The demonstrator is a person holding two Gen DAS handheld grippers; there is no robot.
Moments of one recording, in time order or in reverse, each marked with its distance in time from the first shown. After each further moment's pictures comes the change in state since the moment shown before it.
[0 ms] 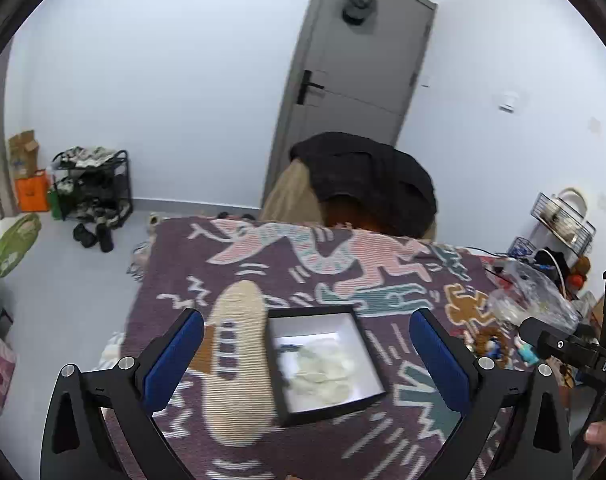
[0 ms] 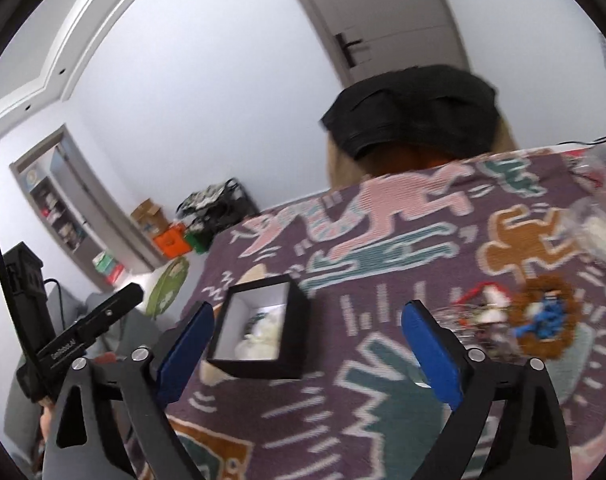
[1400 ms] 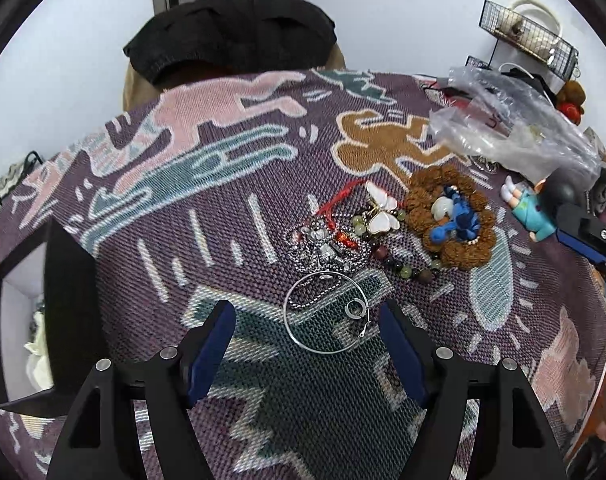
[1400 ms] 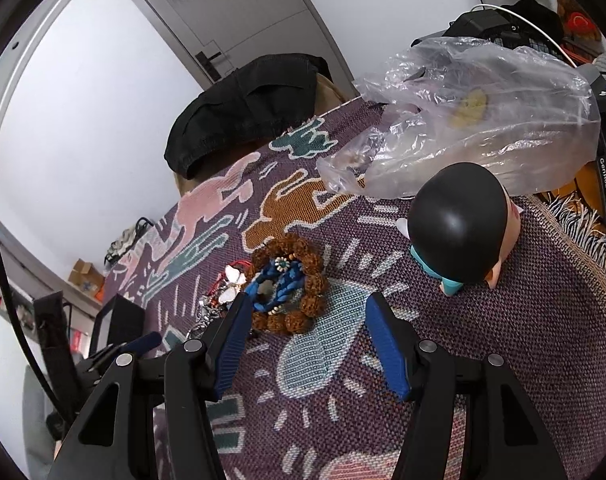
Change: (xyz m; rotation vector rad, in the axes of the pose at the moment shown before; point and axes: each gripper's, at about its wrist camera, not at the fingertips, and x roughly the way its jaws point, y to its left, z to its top) left arm 0.161 -0.200 -0.100 0.320 0.441 -0.058; right arm -0.049 -0.205 -0.032 0.280 0.022 -0.216
